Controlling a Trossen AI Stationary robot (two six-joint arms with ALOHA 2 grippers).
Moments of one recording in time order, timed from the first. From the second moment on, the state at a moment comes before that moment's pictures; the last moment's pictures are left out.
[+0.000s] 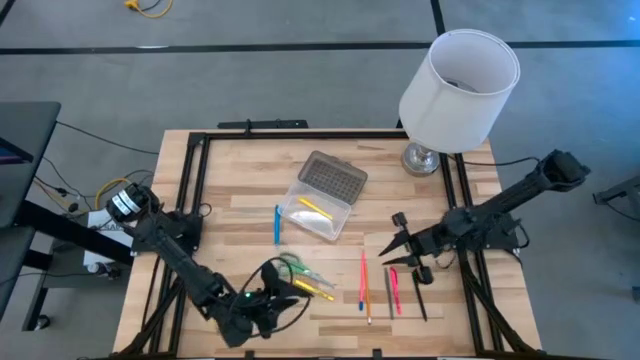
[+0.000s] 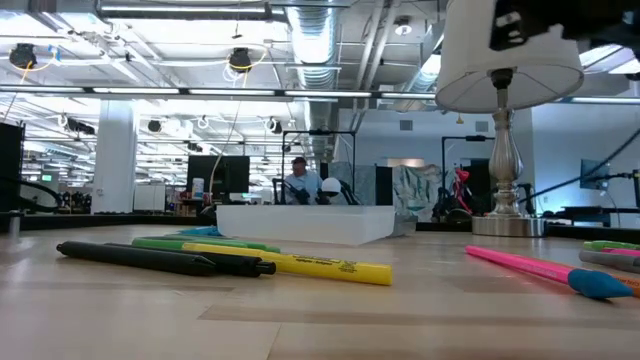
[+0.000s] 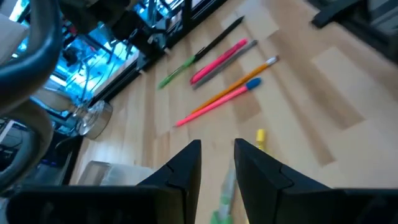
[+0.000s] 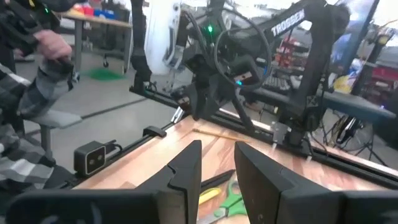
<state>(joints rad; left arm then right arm) -0.83 1.69 1.01 0.01 -0.88 0.13 0.43 1.03 0.28 0.75 0.01 -0.27</state>
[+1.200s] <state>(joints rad) -0.92 1.69 1.01 -0.10 -1.01 0.12 0.55 1.43 0.81 -0.78 0.28 1.05</state>
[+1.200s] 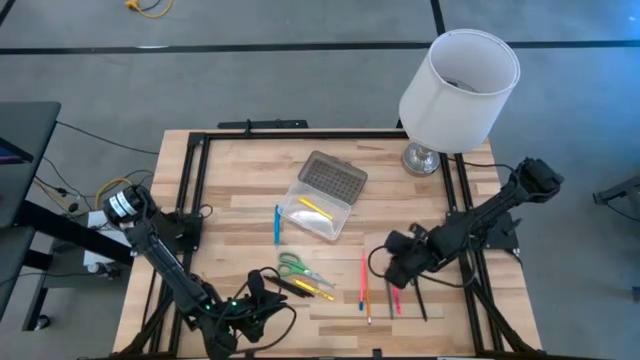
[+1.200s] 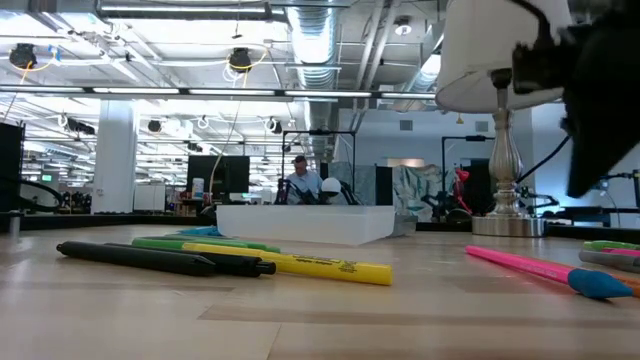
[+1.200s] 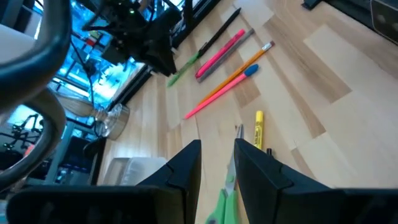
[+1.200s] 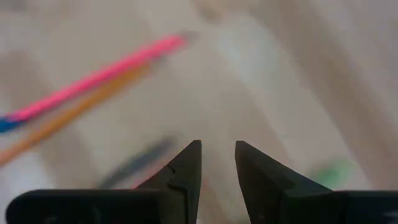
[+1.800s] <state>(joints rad) -0.90 1.69 1.01 -0.12 -1.00 0.09 0.64 1.43 0.81 -1.00 0.23 1.45</state>
